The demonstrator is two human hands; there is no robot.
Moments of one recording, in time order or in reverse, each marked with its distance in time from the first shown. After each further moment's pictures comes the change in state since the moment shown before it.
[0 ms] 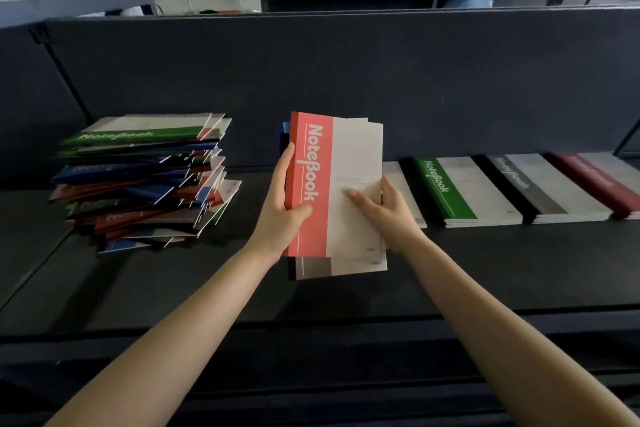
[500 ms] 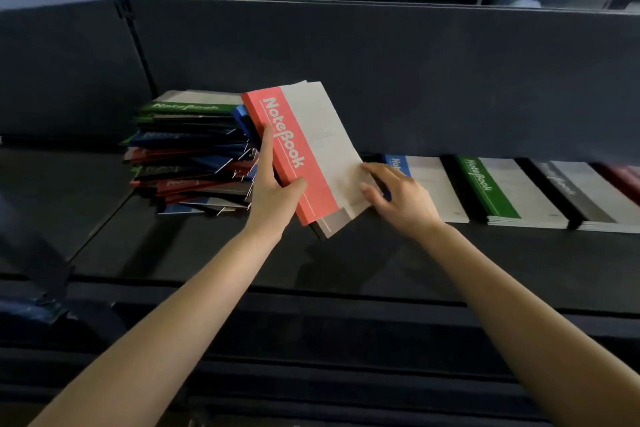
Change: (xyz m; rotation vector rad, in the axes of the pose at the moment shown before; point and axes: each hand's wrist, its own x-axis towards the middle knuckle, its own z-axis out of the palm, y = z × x) left_hand -0.035 0.004 -0.069 -0.020 0.311 -0.014; right_hand -0.005 -0.012 0.046 -0.957 -0.054 -0.382
